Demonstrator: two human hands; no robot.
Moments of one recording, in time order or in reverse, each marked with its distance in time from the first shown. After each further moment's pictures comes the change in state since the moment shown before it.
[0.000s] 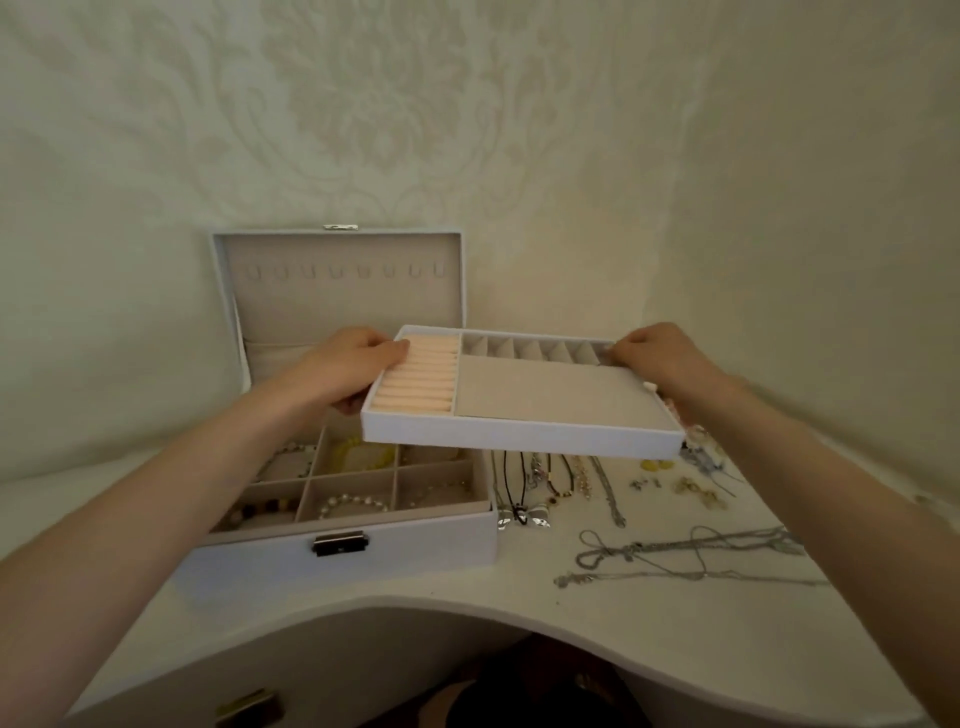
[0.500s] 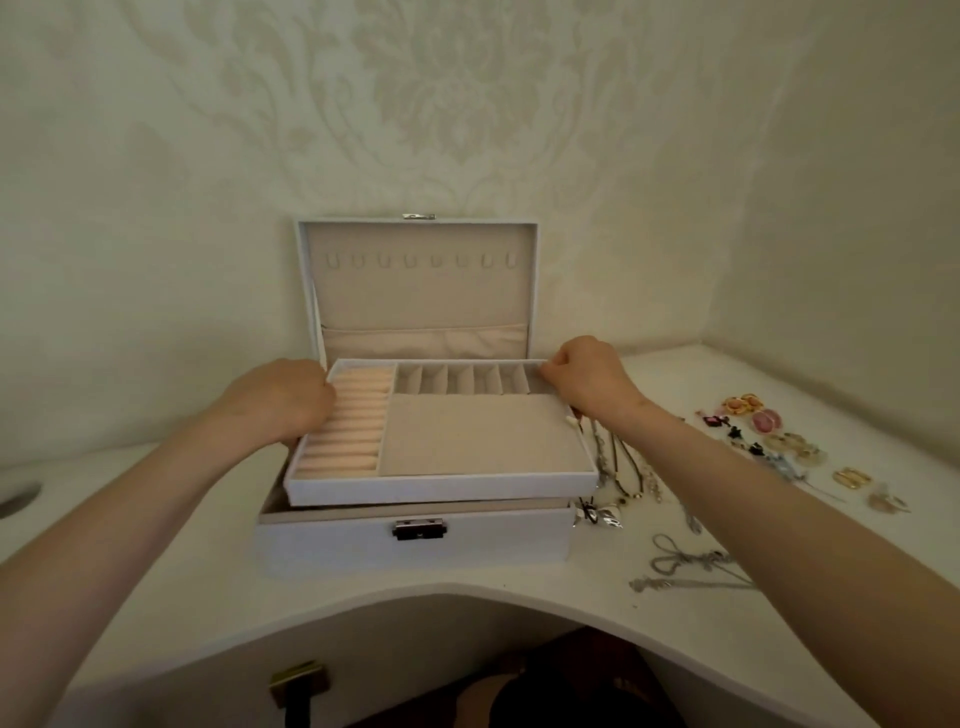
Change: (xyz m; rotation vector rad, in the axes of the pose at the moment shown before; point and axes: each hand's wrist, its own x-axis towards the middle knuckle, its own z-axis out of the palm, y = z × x) left_hand -0.014 -0.095 -0.054 0.607 0.062 -0.182; right_hand -0.005 -0.050 0.112 -0.169 -0.102 -0.218
